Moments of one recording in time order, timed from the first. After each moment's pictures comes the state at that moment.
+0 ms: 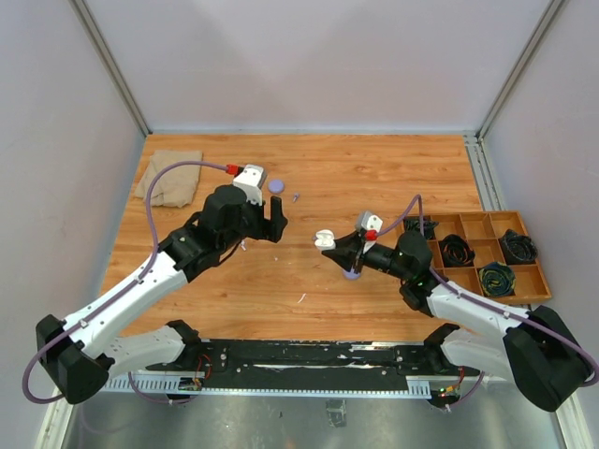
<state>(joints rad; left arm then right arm) -0.71 1.03 0.95 -0.33 -0.16 -0.25 0.62 1.08 0.35 0.69 -0.57 -0.01</state>
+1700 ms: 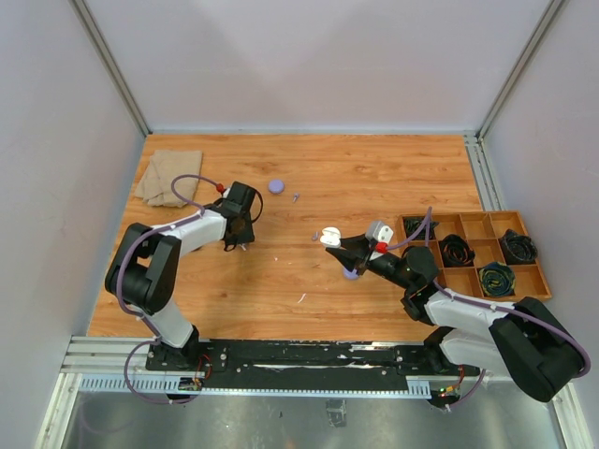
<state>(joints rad) -0.38 1.65 0.91 -0.36 -0.29 -0.52 0.62 1.14 0.20 1.08 -0.47 -0.01</state>
